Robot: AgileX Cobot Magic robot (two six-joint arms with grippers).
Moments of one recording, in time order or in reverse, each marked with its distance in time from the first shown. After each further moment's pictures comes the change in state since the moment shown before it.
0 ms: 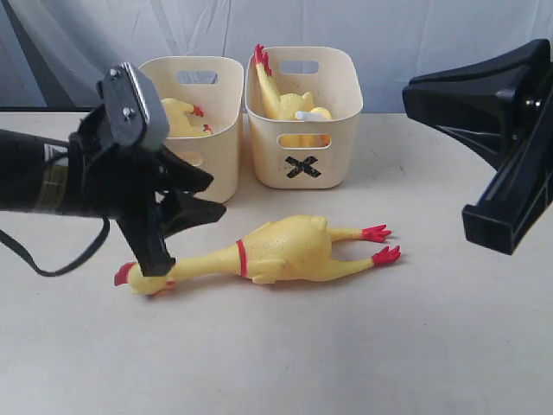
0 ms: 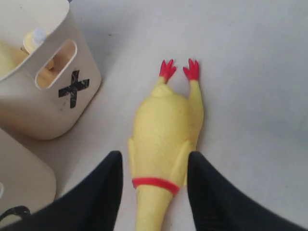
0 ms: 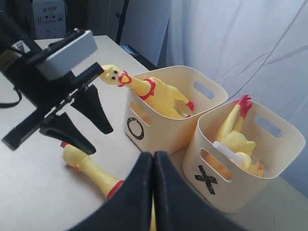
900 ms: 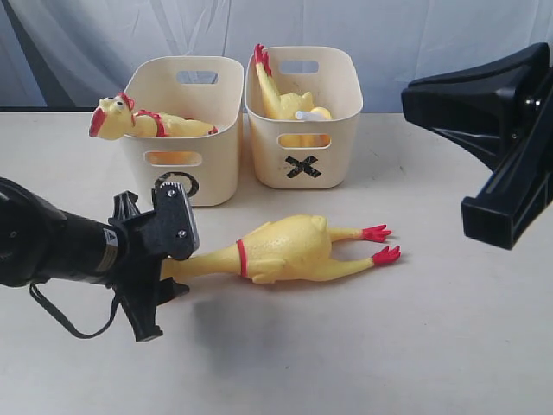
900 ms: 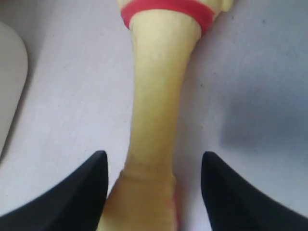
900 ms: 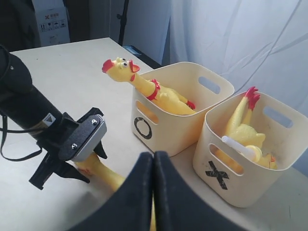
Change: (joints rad) left arm -0.093 0.273 0.093 -0.004 0.444 0.222; right arm 0.000 0.000 0.000 0.002 0.008 0.073
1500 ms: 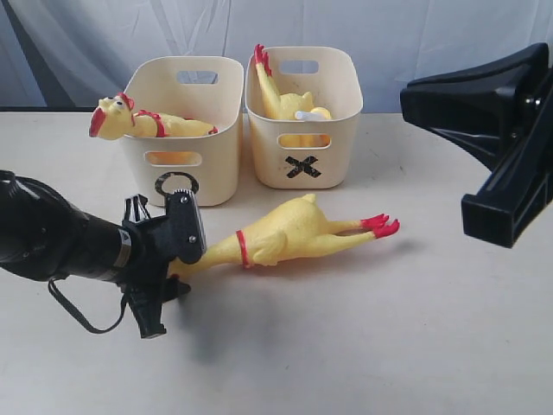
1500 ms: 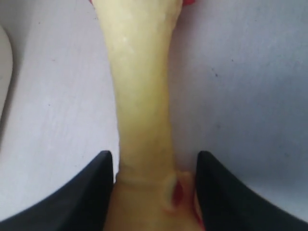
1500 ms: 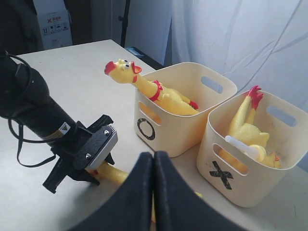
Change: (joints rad) left arm 0.000 0.100 -0.049 -0.002 0.034 0.047; right arm 0.000 0.000 0.000 0.016 0.002 0.007
